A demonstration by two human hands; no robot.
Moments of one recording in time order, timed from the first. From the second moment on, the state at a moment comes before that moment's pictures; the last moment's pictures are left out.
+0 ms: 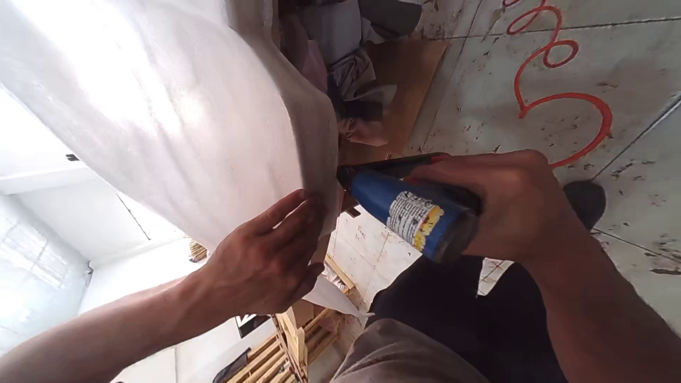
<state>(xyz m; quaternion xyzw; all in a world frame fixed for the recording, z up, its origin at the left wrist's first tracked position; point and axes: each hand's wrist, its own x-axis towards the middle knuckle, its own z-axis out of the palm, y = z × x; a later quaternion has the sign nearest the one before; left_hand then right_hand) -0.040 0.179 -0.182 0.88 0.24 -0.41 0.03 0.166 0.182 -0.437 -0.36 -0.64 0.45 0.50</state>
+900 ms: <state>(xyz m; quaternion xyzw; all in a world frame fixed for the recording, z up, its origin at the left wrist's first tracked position) -0.076 0.141 -0.179 0.91 0.11 -0.41 -0.02 0.094 0.053 -0.446 -0.43 -0.56 0.41 0.58</state>
